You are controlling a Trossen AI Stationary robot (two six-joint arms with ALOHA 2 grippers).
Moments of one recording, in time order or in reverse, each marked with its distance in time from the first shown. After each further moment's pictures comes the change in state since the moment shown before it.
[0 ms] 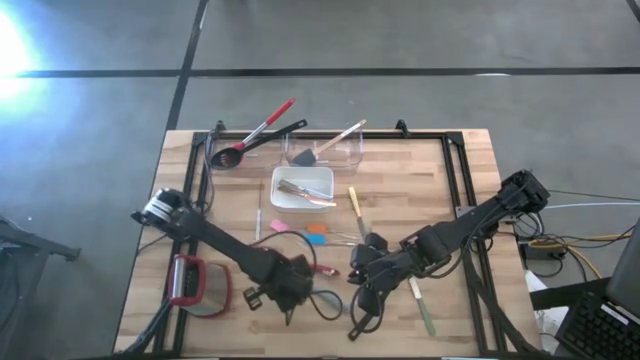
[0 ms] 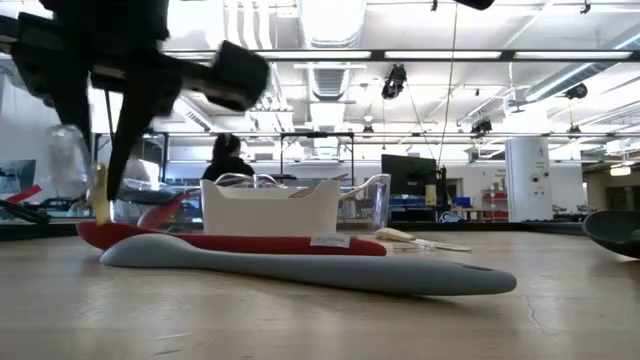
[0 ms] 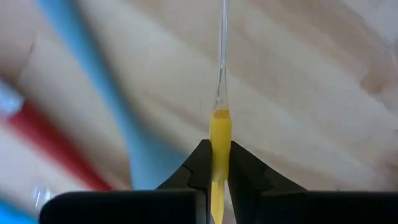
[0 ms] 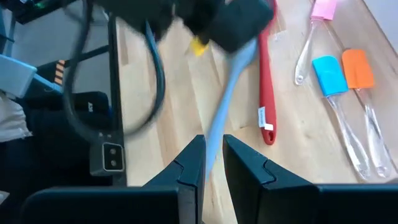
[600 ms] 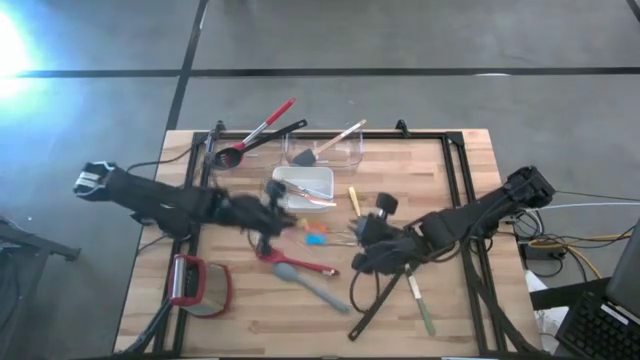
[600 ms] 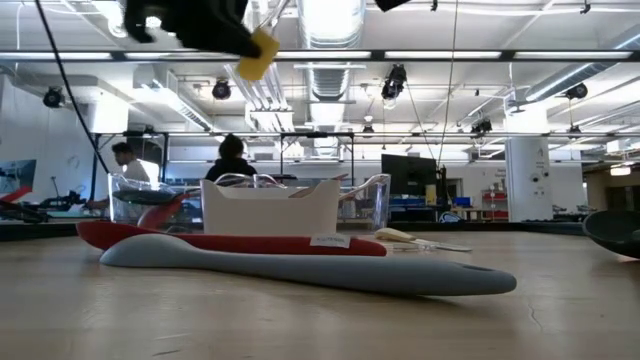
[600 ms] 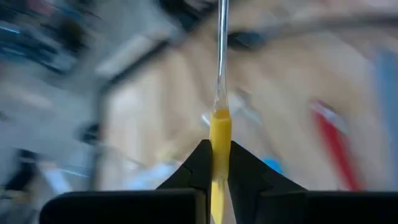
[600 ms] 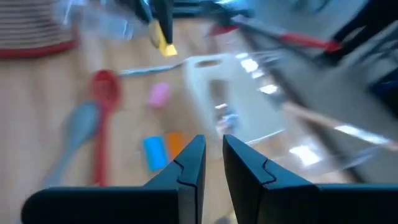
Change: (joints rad) left arm 0.302 -0.704 -0.522 0.738 -0.306 -0.028; right arm -0.067 -0.059 0.000 -0.092 0.568 -0.281
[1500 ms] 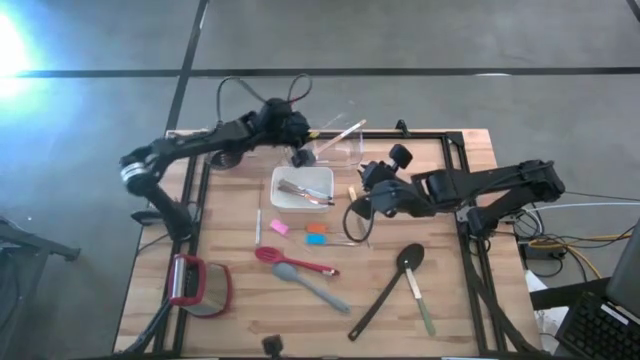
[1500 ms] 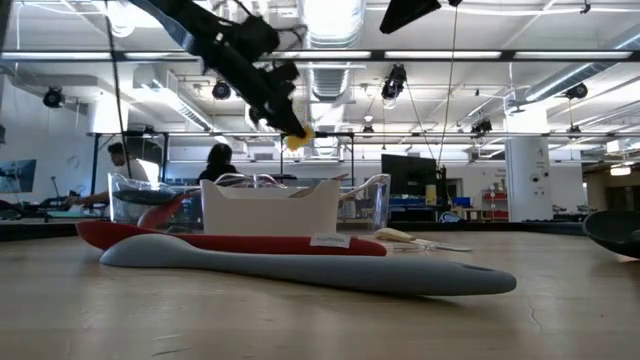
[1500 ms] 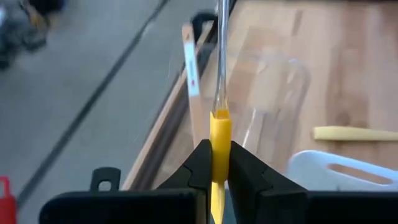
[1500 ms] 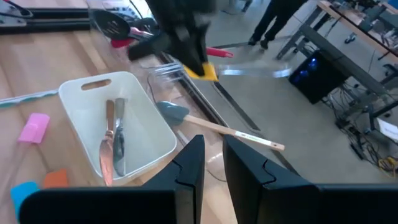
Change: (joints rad) left arm 0.743 0.439 0.379 -0.051 0.313 -0.233; right arm -0.264 -0.119 0.000 -0.020 0.085 -0.178
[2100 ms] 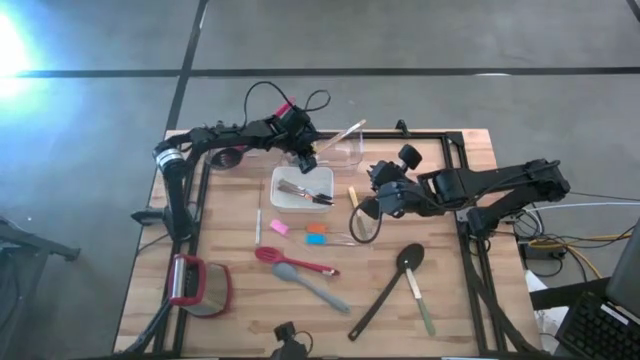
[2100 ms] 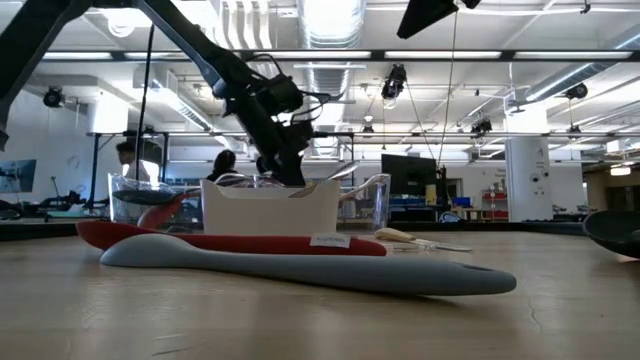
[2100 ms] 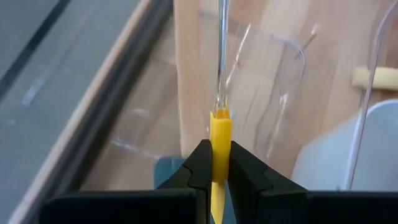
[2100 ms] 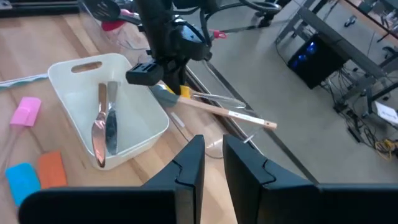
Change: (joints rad) left arm 0.040 0.280 0.088 -0.084 0.049 -0.053; right arm 0.002 -0.045 -0.023 -0.114 -0.002 0.096
